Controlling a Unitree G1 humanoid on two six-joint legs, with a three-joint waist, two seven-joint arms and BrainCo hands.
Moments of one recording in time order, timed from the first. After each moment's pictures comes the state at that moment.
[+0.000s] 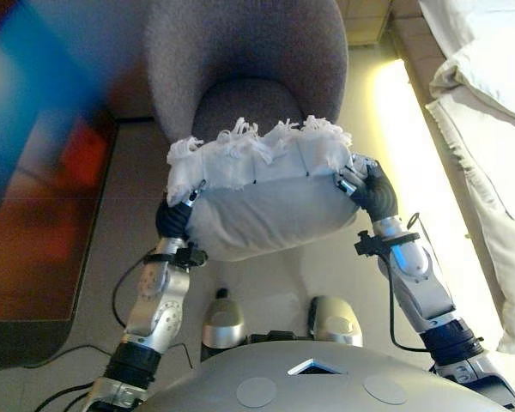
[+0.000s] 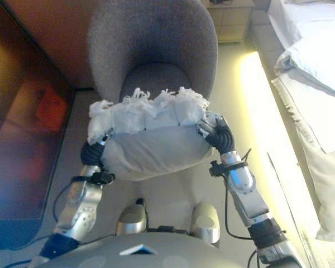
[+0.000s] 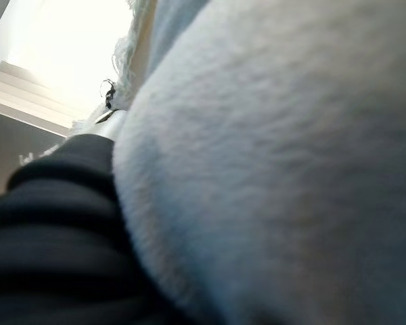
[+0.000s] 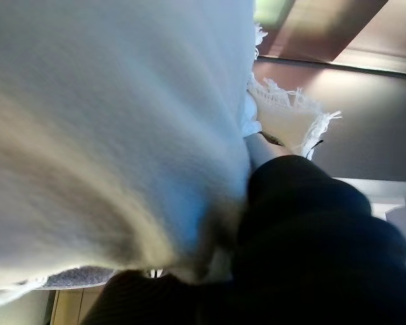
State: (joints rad) left arm 0.20 0.34 -0.30 -0.02 -0.68 -0.34 0.10; right arm 0.09 -0.47 0.29 -0.11 0.29 -0.28 -0.06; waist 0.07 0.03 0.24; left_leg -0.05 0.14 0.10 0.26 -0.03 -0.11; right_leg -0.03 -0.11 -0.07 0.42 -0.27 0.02
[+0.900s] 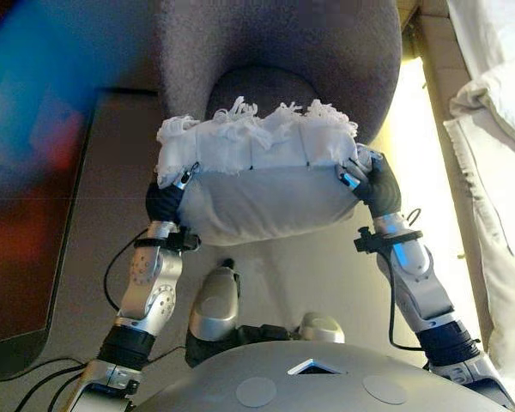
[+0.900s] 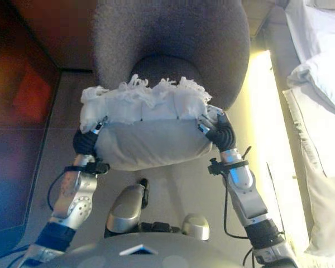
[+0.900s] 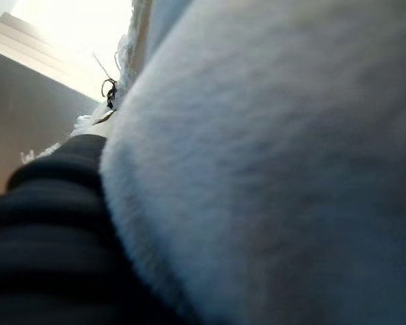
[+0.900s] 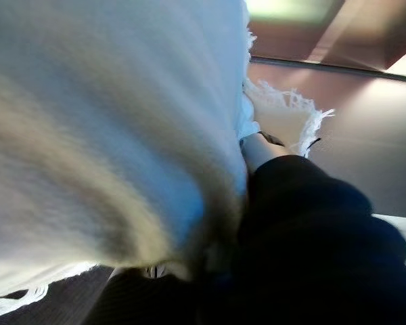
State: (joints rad) left arm 0.11 0.41 -0.25 -0.02 -0.68 -0.38 0.08; right arm 0.09 -0.40 0.26 -0.18 0.31 -0.28 -0.06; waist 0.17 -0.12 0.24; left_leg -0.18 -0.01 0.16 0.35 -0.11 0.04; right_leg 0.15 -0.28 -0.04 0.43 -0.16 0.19
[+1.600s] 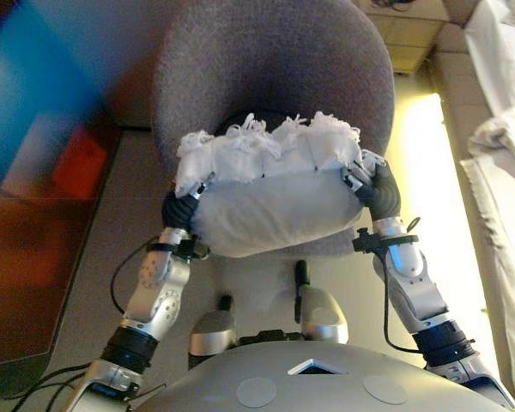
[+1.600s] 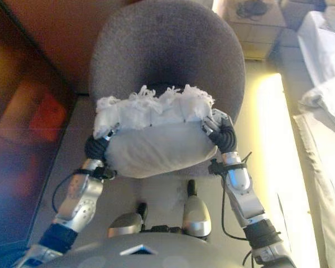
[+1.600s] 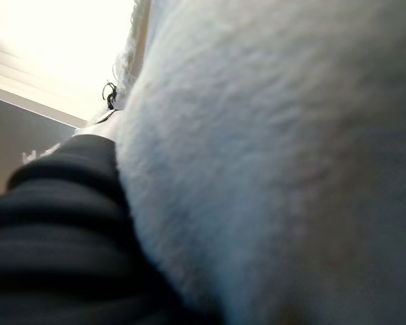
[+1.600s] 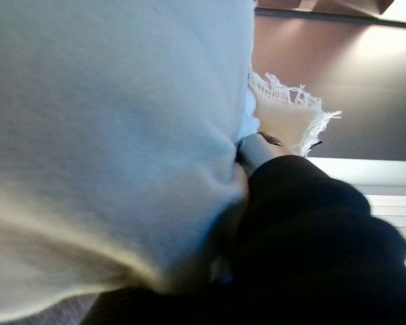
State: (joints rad) left arm 0.13 0.37 -0.35 0.03 -0.68 -0.34 0.07; right arm 0.09 -0.46 0.27 -0.08 0.31 -0.29 -0.15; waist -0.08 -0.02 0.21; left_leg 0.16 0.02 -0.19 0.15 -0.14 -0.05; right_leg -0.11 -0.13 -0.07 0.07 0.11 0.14
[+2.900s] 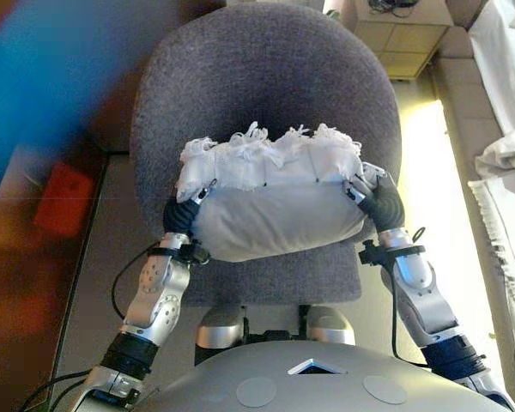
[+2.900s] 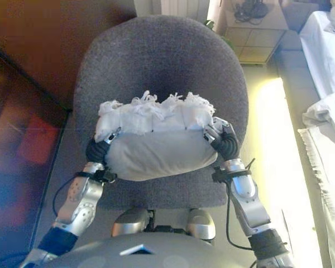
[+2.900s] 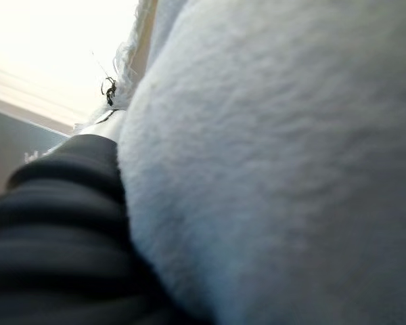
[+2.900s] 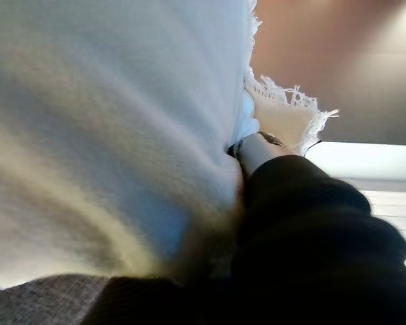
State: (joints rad) left arm 0.16 0.40 -0.32 0.01 -0.68 -0.32 0.06; right arm 0.18 -0.43 0.25 -0.14 0.31 -0.27 -0.09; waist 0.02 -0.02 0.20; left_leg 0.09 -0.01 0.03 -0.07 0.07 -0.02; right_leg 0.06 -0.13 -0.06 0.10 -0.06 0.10
